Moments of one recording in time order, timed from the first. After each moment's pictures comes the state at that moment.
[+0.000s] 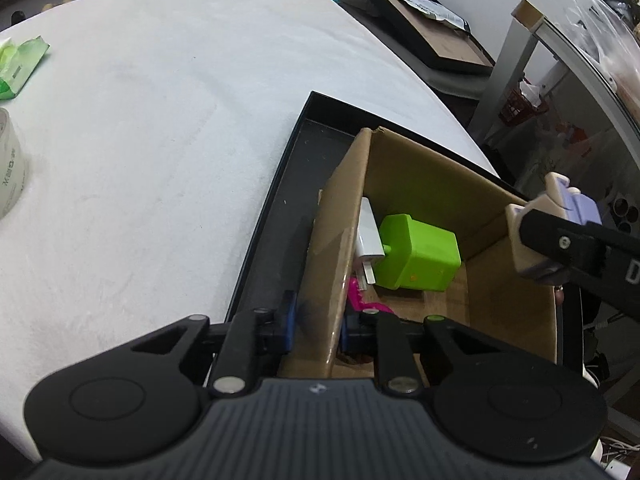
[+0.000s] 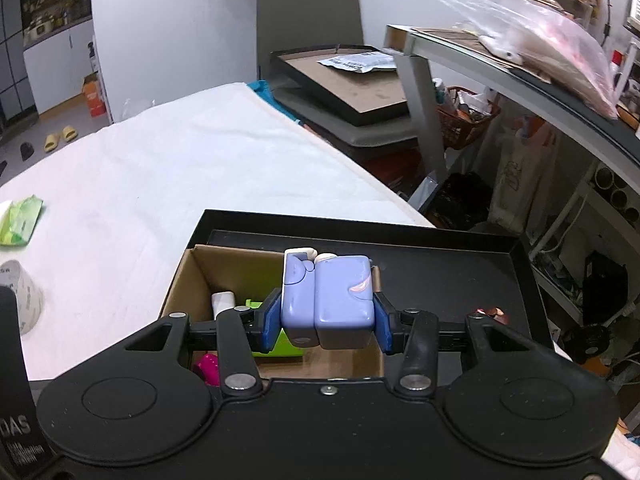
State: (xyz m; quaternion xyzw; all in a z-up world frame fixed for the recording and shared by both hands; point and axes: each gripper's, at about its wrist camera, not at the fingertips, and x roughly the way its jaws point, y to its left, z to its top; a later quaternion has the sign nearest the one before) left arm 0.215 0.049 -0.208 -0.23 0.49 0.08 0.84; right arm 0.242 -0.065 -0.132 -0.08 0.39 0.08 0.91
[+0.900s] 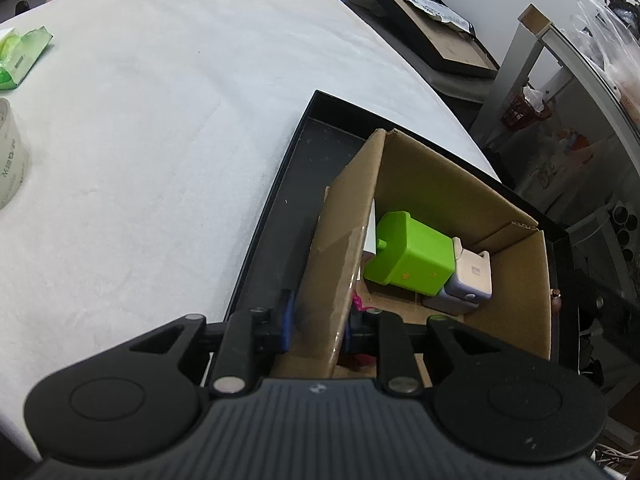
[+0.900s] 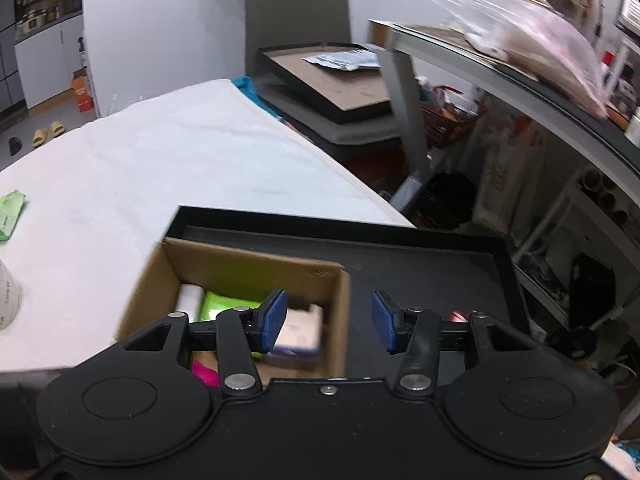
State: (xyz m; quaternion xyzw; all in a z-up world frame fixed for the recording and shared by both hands) left arm 0.216 0.051 -0.208 -0.24 0.49 0.08 0.83; right arm 0.244 -0.089 -0.137 -0.09 0.39 0.06 0.91
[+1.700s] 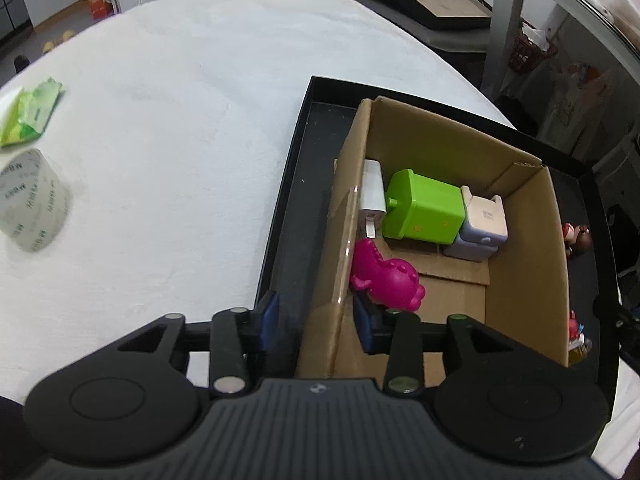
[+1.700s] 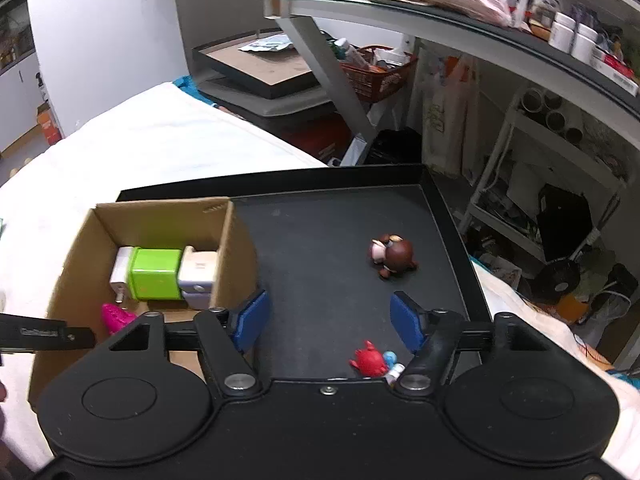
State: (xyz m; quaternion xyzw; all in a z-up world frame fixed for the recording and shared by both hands) left arm 0.208 0.027 -0.186 -0.12 0.54 0.09 0.83; right arm 0.211 -0.177 -0.158 -0.01 0.40 0.01 0.91
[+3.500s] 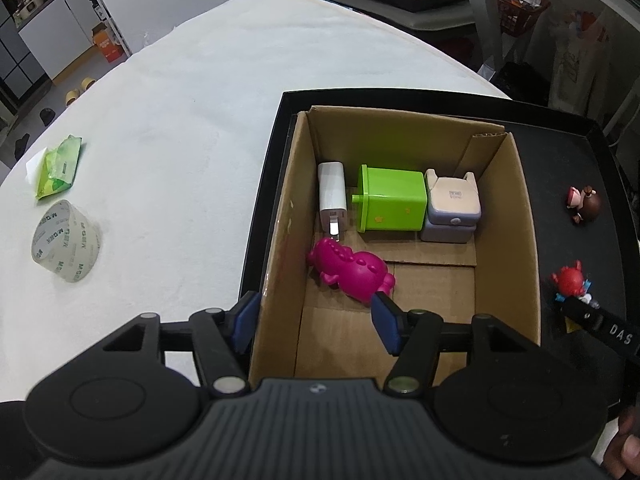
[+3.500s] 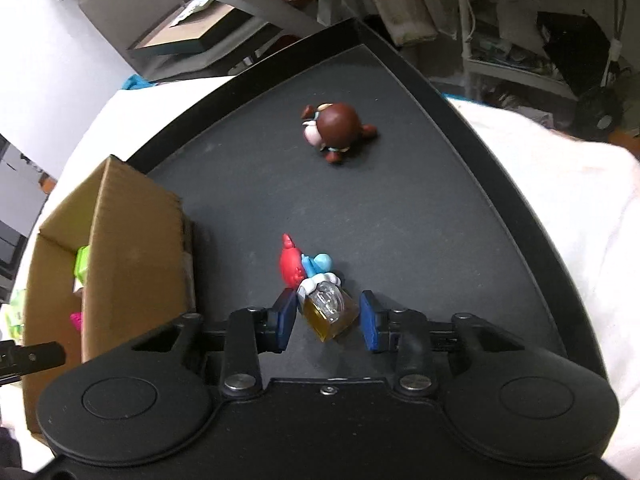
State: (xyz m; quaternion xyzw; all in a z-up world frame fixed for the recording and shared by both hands) left arm 0.217 -0.038 -0.164 -0.02 0.55 0.13 0.82; right arm 0.224 -0.253 -0.245 0.19 0.49 0.02 0.85
